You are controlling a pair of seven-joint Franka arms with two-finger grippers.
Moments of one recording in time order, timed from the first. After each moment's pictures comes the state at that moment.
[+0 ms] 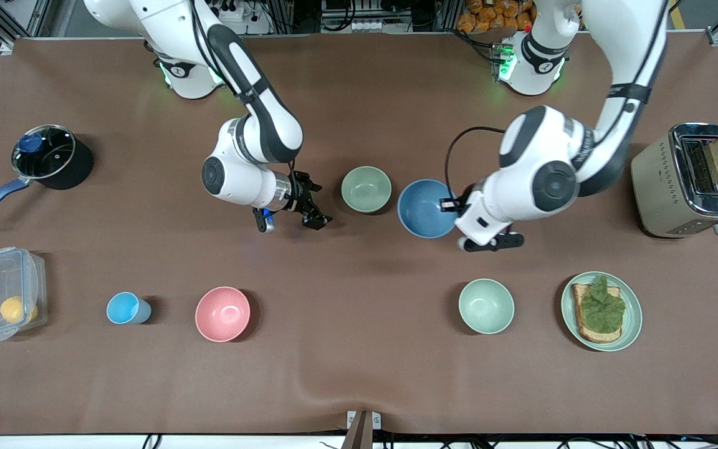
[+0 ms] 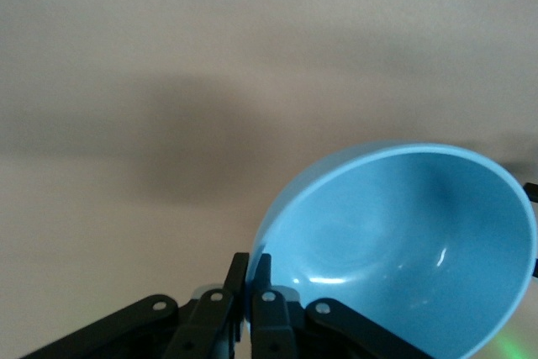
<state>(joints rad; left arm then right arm) -0.19 0.40 -0.32 -1.71 -0.19 1.92 -0.54 0.71 0.49 -0.11 -2.01 1.03 2.40 1.05</state>
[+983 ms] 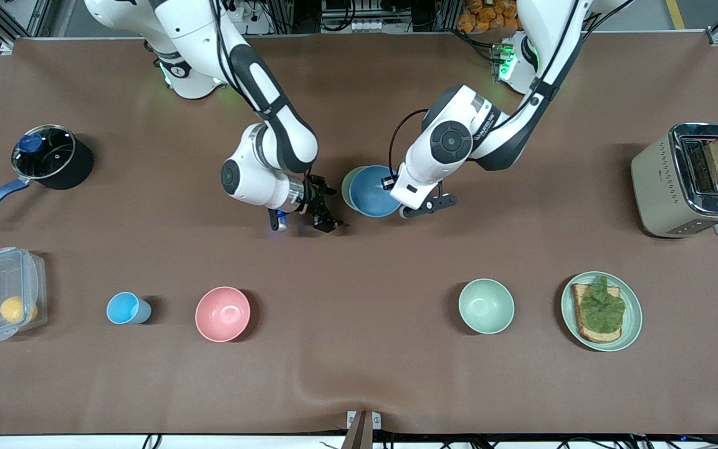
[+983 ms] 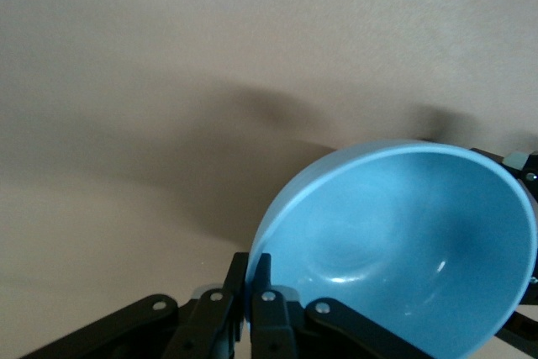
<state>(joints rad) -0.41 0.41 -0.33 -1.92 -0.19 2.23 -0.90 0.78 0.58 -0.10 -1.98 1.22 2.50 1.03</state>
